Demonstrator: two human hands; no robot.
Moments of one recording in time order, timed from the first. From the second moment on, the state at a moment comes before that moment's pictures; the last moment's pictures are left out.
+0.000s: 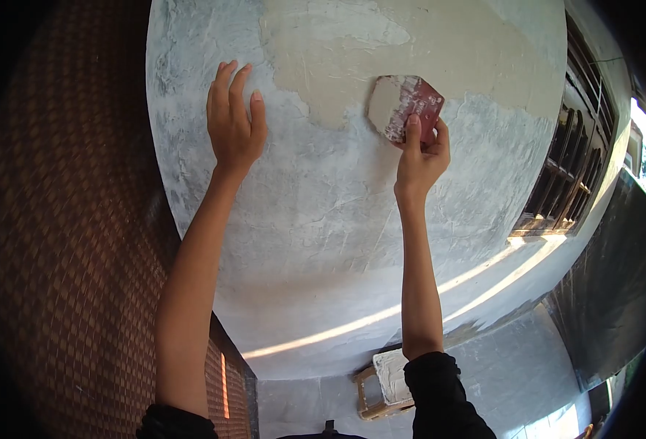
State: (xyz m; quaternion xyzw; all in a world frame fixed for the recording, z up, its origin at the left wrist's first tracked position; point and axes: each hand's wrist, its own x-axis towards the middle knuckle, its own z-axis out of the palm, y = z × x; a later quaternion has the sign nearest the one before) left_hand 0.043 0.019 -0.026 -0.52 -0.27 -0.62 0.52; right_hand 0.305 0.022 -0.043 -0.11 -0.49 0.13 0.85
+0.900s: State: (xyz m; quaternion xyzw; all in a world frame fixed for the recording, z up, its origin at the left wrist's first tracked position) left_hand 0.041 0.017 -0.027 -0.53 -0.27 -0.62 0.51; right_hand 0.284 0.040 -0.037 -0.18 -0.54 0.09 0.82
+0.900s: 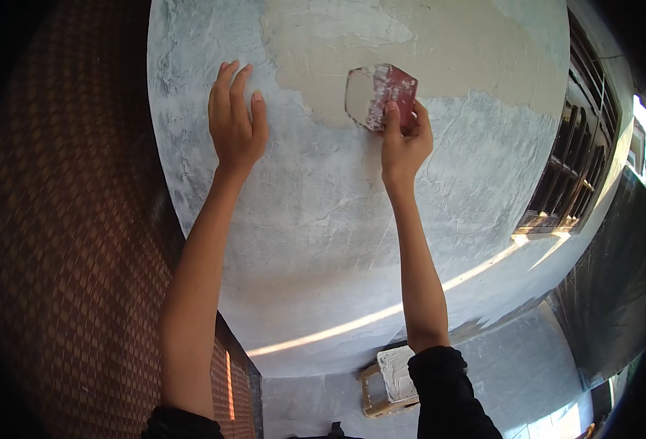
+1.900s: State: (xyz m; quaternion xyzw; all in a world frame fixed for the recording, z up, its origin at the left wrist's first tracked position) left_hand 0.044 0.015 -0.028 -0.53 -0.28 -0.62 0.50; right_hand 0.256 0.012 -0.018 -0.10 -0.59 0.14 0.79
